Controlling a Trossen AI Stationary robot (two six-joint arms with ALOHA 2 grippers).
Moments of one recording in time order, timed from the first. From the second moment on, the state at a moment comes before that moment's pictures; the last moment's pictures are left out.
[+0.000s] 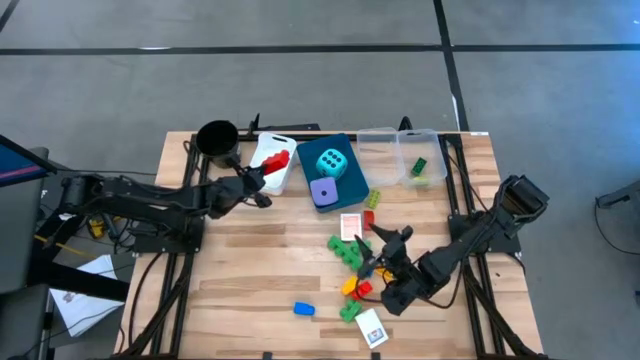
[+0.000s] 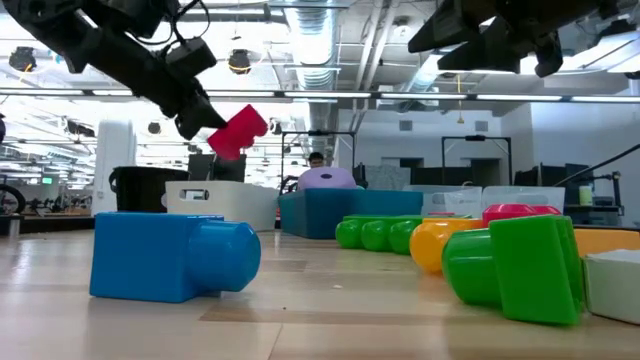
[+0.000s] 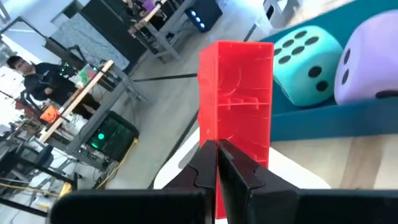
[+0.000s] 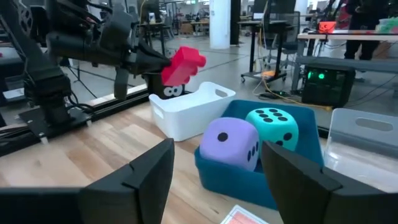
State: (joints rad) left arm 0.12 1.05 0.41 0.28 -0.83 0.41; right arm 0.66 1.64 0.91 -0.16 1.46 0.96
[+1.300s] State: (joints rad) left arm 0.13 1.08 0.41 0.24 -0.14 0.16; right arm 0.64 1.64 0.91 -0.17 1.33 0.96
